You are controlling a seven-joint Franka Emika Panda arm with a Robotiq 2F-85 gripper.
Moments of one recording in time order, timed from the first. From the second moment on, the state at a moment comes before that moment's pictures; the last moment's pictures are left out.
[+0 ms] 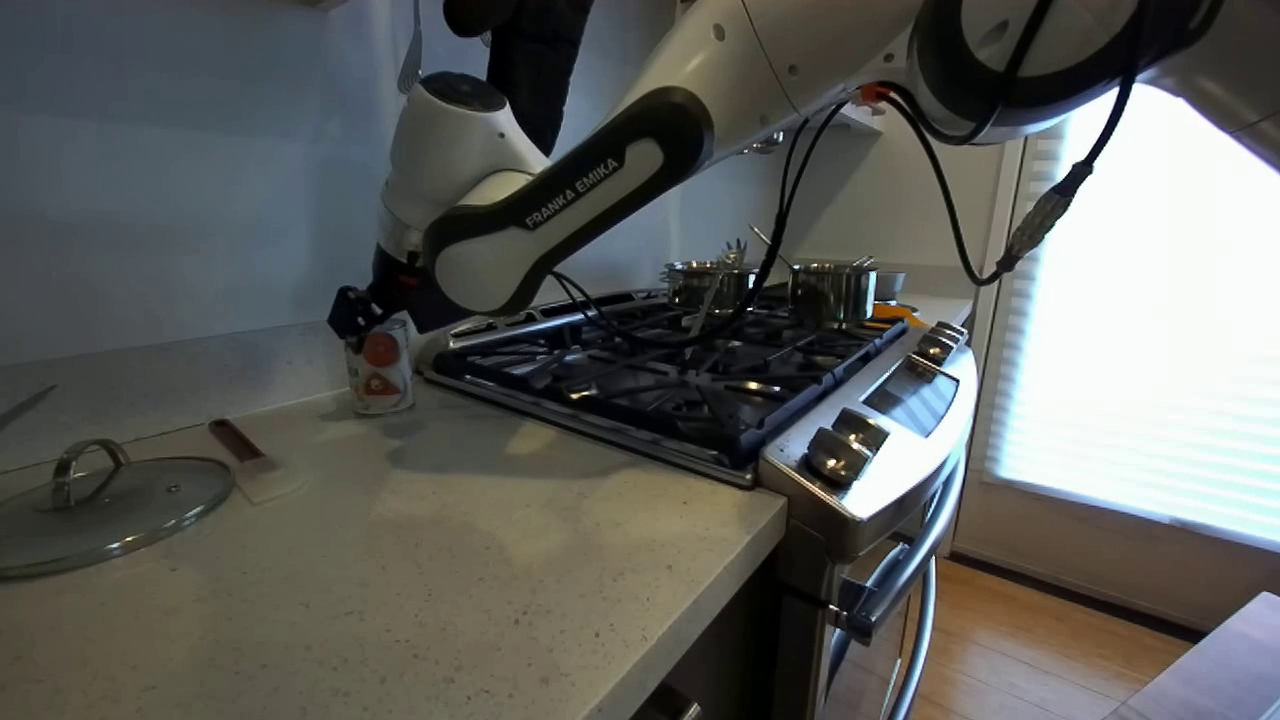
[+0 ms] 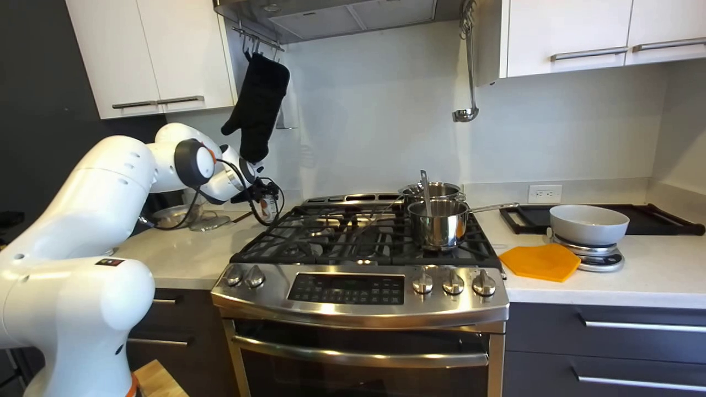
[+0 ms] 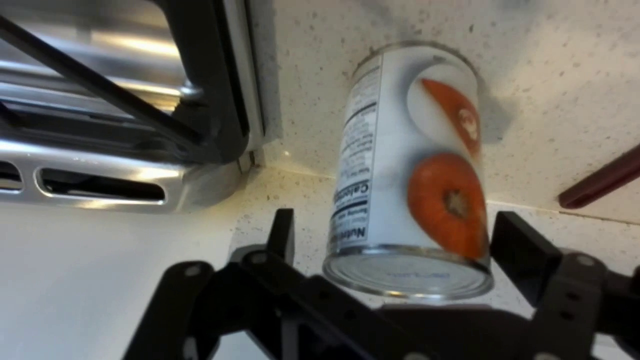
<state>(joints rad) 0.72 0.85 -0.05 -1.16 -0.48 2.71 0.47</state>
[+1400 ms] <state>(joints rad) 0.65 0.45 0.22 -1.49 -0.21 2.12 0.10</state>
